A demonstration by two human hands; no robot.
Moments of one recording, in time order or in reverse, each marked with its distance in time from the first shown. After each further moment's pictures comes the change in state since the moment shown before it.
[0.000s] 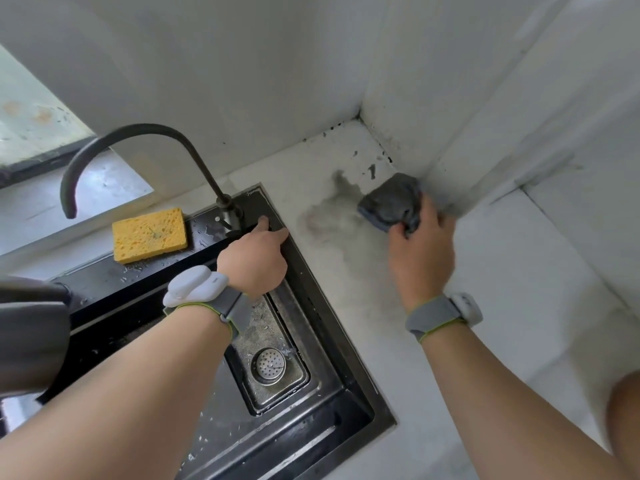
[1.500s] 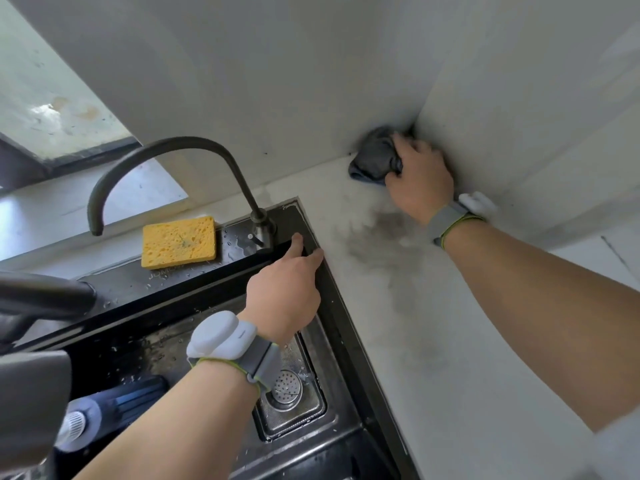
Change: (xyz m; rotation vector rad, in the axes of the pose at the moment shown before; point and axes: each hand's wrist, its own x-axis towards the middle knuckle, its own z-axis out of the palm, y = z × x) left_hand 0.009 -0.008 0.018 -0.074 0.060 -0.022; right_hand 0.137 -0.088 0.084 -0.290 -0.404 -0.444
